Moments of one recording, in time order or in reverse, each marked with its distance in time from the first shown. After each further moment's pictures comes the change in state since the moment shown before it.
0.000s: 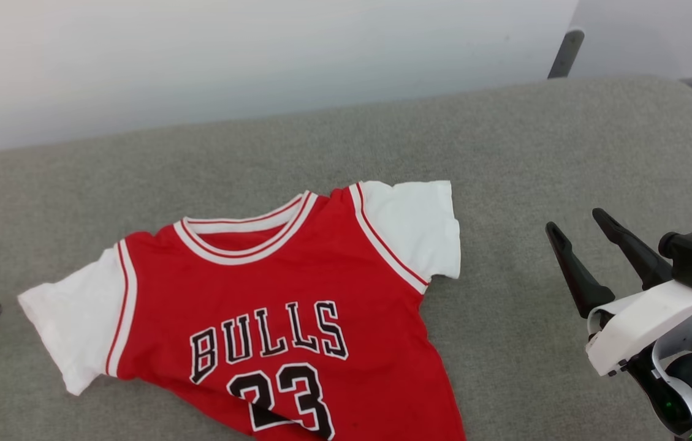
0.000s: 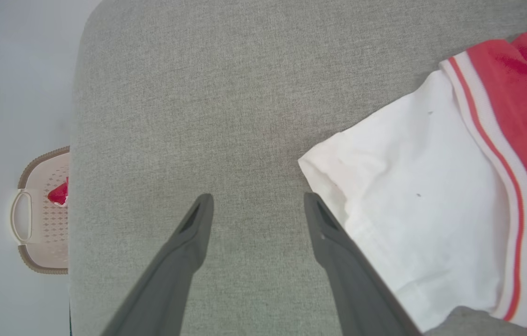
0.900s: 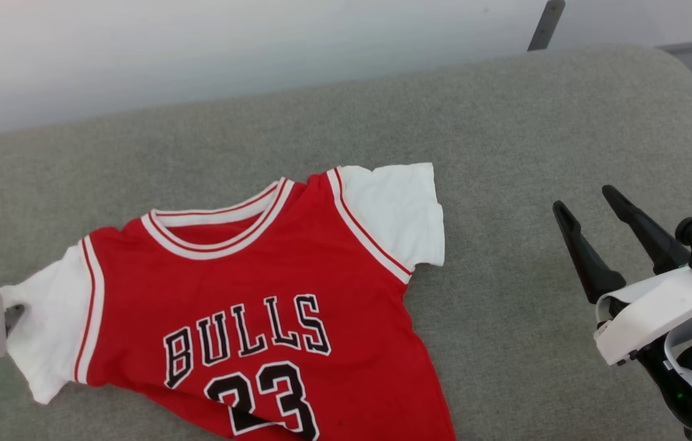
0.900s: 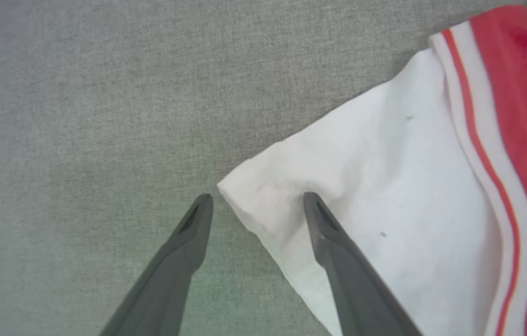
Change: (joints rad) left arm -0.112 -0.061 -0.109 0.121 -0.085 0.000 0.072; right arm -0.011 -0.004 -0.016 -0.078 -0.006 0.000 0.007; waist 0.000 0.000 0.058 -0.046
